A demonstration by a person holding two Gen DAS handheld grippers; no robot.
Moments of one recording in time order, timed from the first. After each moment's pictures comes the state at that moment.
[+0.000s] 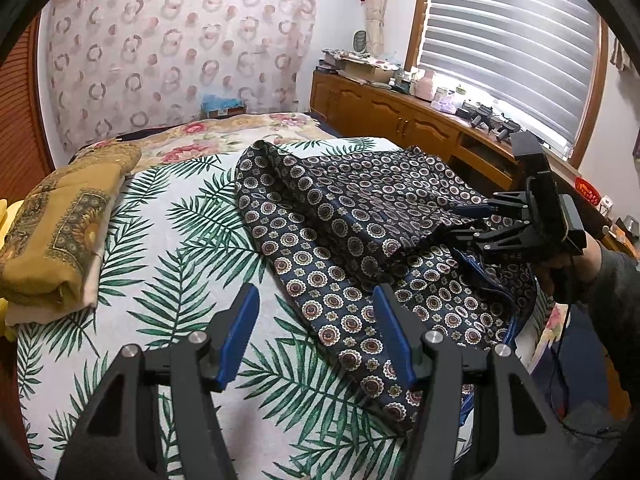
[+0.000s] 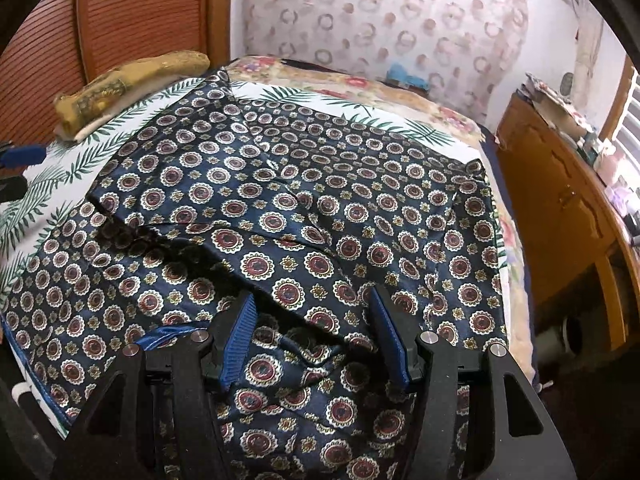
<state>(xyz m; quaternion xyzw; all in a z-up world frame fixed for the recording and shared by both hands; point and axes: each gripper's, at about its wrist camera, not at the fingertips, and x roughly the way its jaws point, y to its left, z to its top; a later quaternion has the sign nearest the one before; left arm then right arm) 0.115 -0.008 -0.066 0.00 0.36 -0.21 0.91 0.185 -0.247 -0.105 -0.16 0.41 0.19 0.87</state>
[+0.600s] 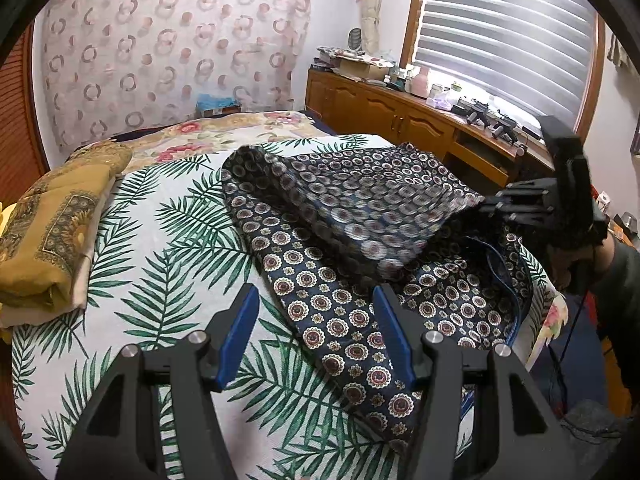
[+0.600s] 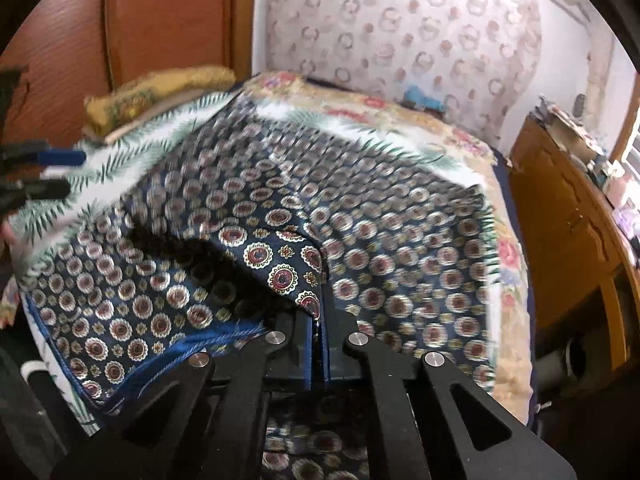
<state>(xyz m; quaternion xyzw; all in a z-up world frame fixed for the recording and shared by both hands) 0.115 -0.019 -0.066 0.00 0.36 -0.22 0.91 0.162 -0.257 -0.082 -0.16 0.38 0.23 0.88</state>
